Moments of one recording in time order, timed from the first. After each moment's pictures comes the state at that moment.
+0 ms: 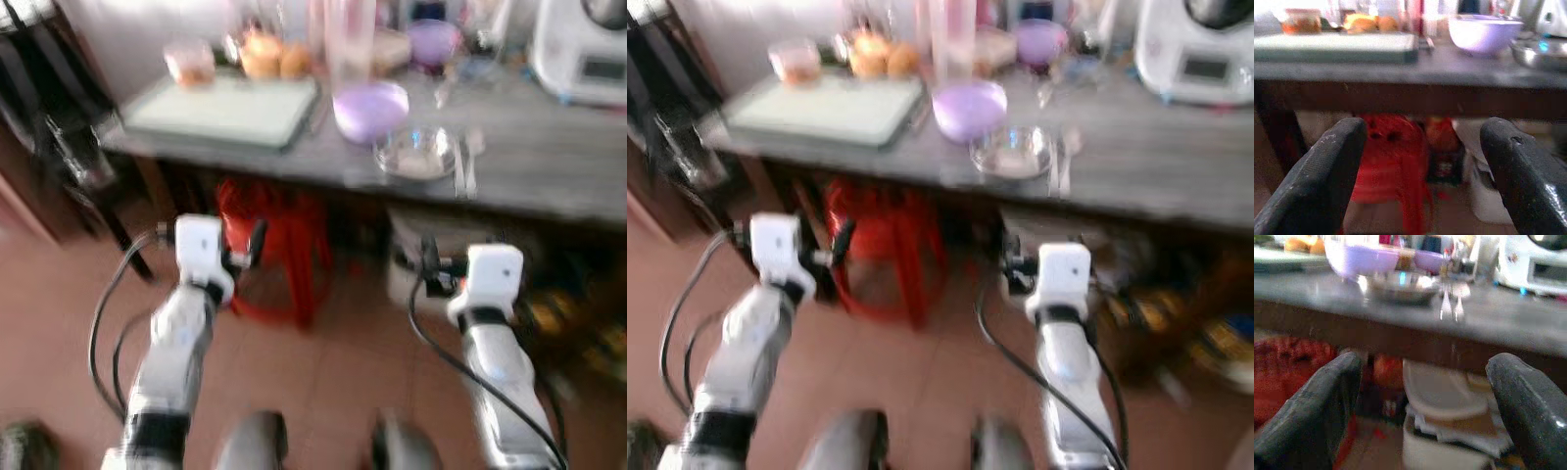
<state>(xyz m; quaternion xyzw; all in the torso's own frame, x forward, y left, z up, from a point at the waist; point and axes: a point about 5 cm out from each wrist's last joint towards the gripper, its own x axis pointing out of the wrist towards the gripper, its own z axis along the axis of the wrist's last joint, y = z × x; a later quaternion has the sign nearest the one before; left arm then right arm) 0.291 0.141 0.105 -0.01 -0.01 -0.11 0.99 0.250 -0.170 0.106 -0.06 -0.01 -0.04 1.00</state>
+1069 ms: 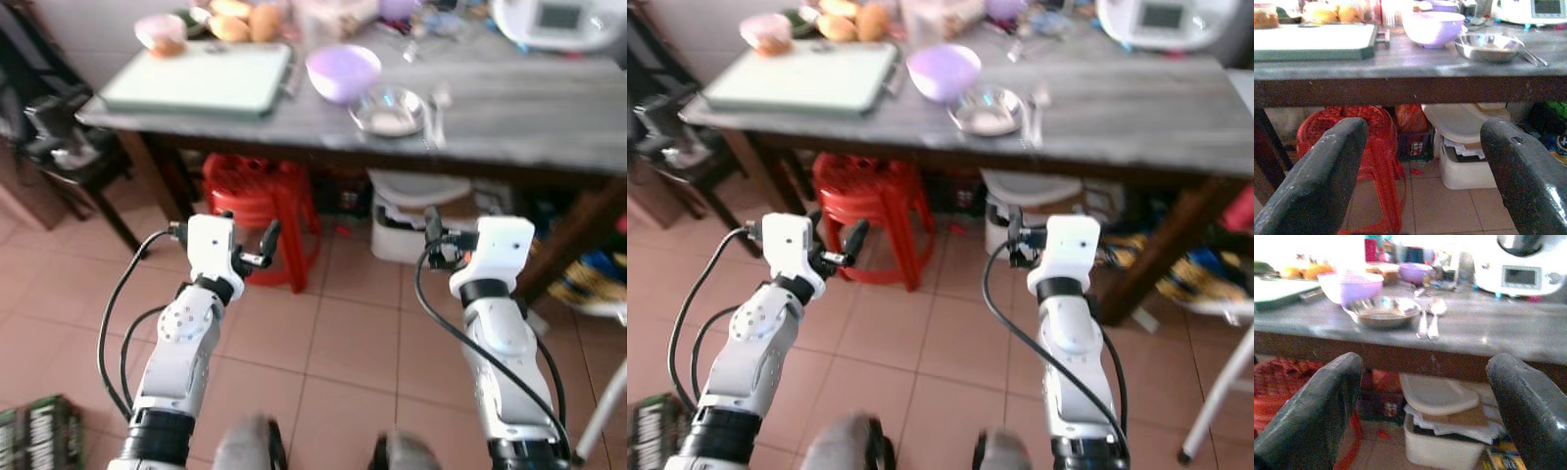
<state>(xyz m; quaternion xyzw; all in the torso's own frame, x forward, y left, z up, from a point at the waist) 0.290 0.126 0.110 -0.03 -0.01 -0.16 0.99 0.272 -0.177 0.137 -0.04 -0.06 -0.04 1.00</state>
